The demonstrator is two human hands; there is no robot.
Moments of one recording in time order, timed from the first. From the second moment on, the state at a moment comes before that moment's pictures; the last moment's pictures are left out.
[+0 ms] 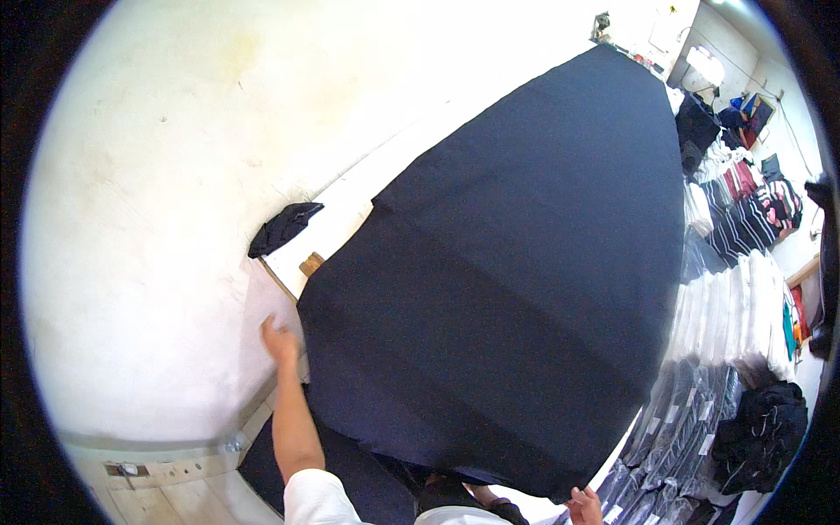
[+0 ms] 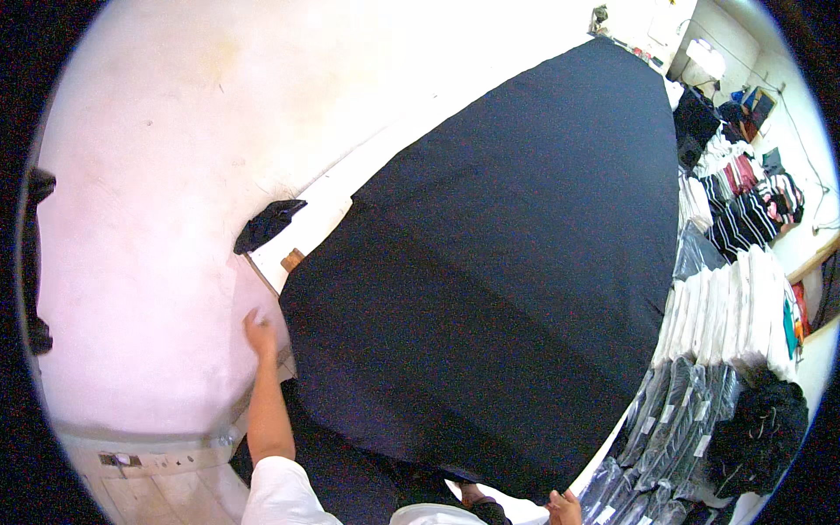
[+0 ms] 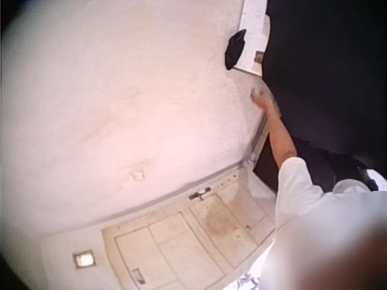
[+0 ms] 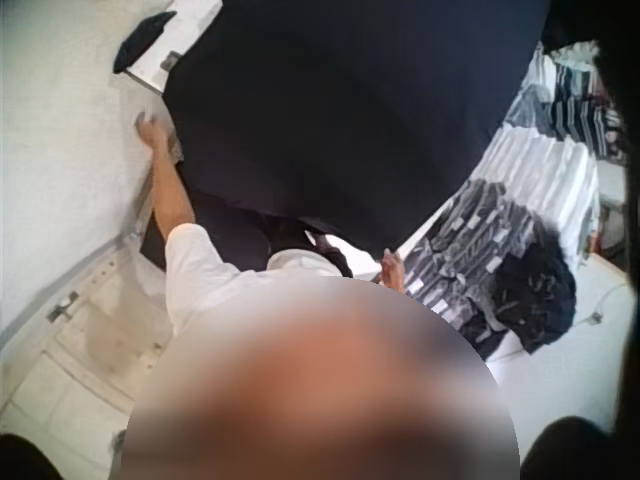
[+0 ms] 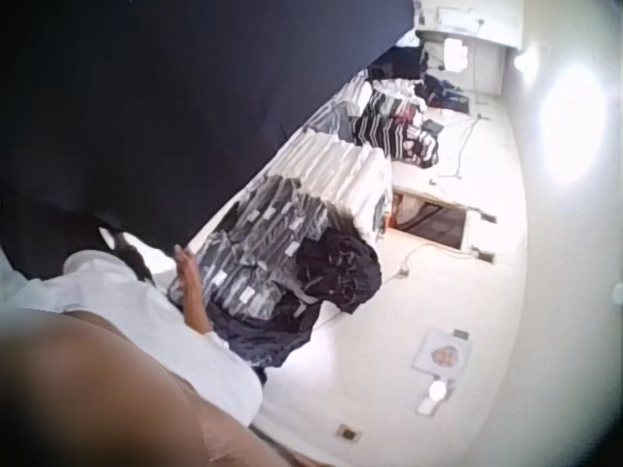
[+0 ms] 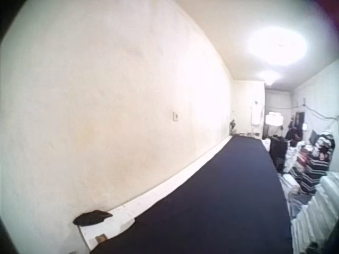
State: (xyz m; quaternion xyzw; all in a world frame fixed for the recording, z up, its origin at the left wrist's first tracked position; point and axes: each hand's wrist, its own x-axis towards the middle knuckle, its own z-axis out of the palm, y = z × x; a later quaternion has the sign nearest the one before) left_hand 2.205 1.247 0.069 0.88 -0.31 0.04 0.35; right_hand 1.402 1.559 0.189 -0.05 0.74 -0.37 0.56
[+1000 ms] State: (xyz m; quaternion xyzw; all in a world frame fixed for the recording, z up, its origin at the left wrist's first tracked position) left_hand 1.785 1.197 0.174 0.76 -0.64 -0.06 0.05; right_hand 1.257 1.464 0.164 -0.31 0.75 -0.42 0.40
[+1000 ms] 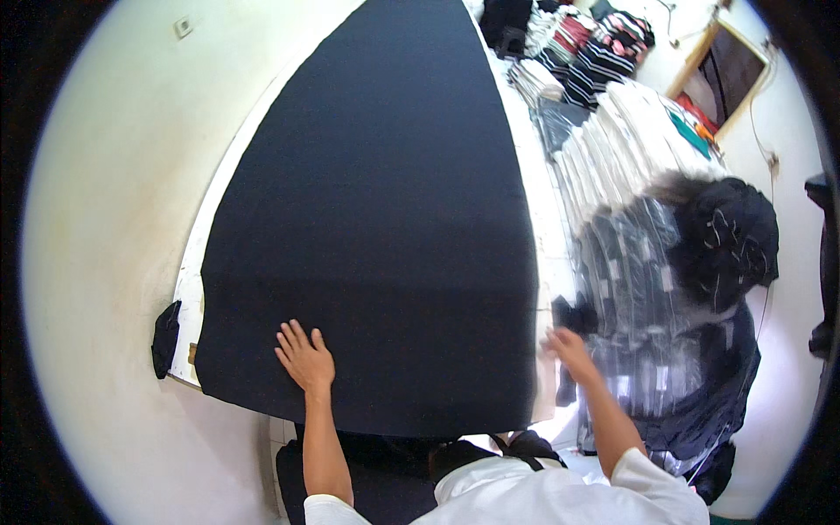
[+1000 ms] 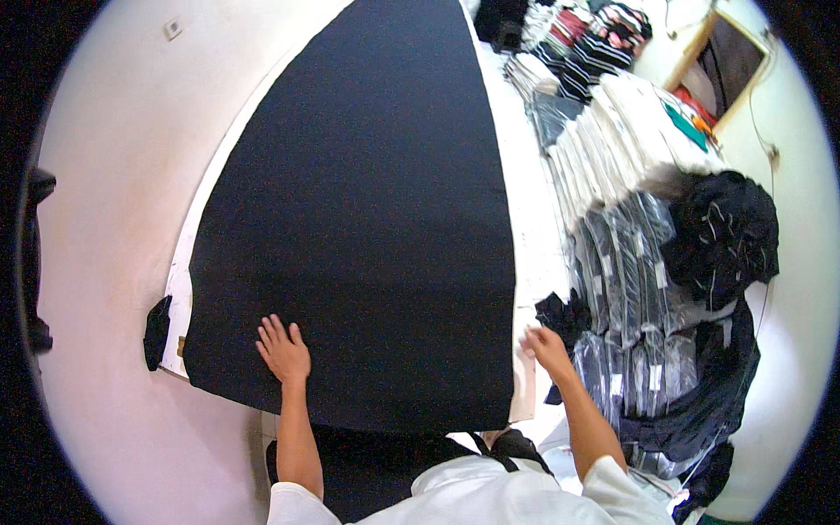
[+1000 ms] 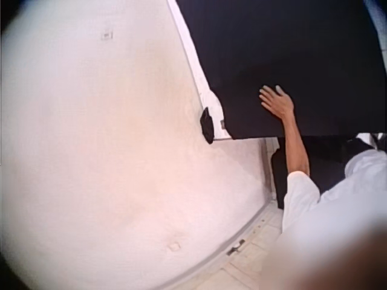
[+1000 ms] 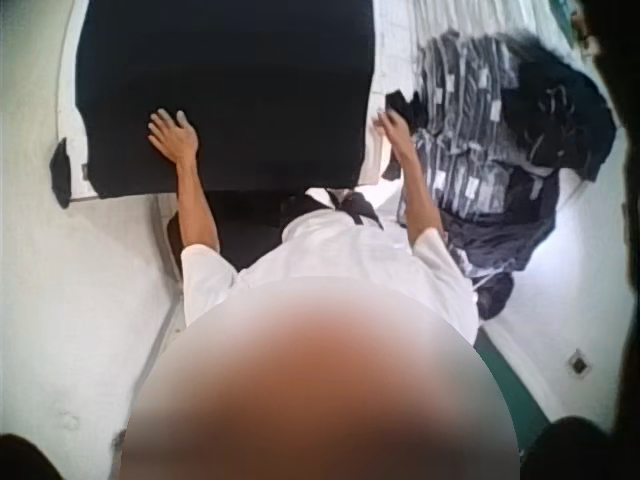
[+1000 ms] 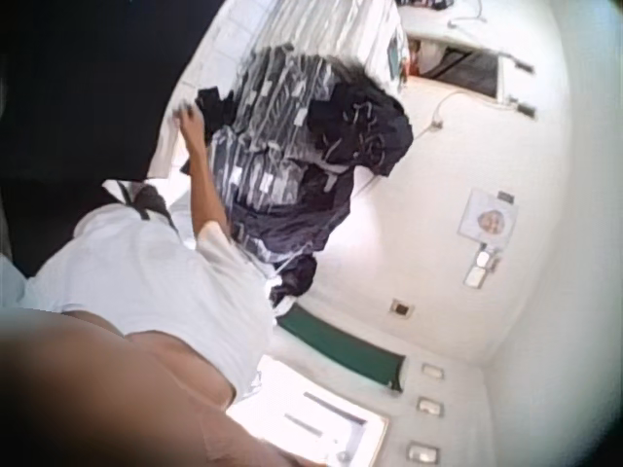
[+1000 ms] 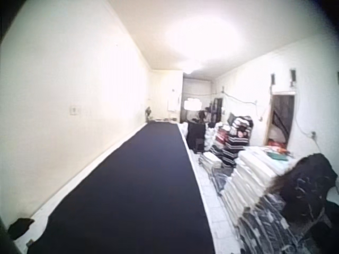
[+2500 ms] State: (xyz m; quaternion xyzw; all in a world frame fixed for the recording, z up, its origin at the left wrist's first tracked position) left_hand 1.357 1.462 0.243 0.71 -0.63 0.05 0.32; right_hand 1.122 1.183 0.190 -0.85 0.49 -0.20 0.02
